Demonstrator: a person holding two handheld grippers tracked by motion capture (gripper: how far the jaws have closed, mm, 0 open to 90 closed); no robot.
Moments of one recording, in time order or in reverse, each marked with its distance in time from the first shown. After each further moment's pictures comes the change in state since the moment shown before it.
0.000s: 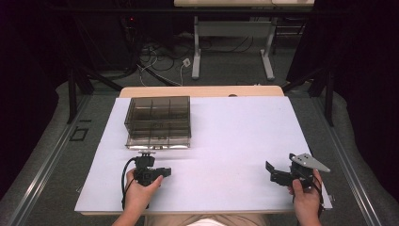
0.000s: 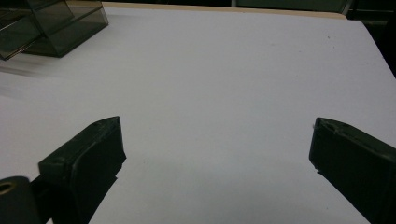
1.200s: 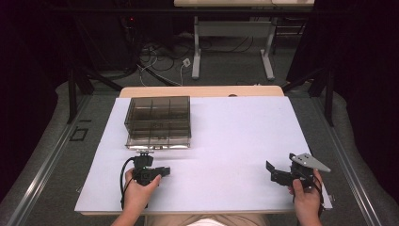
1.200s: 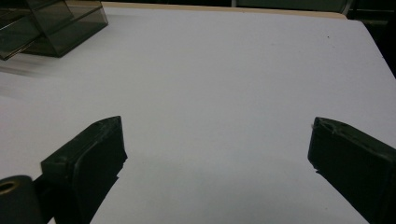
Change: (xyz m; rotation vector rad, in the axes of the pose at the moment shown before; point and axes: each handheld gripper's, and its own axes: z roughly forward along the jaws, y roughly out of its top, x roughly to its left) left arm 0.003 0.001 -0.004 -0.016 -0.013 -0.005; right arm -0.001 0.000 0.000 0.003 0.004 0.009
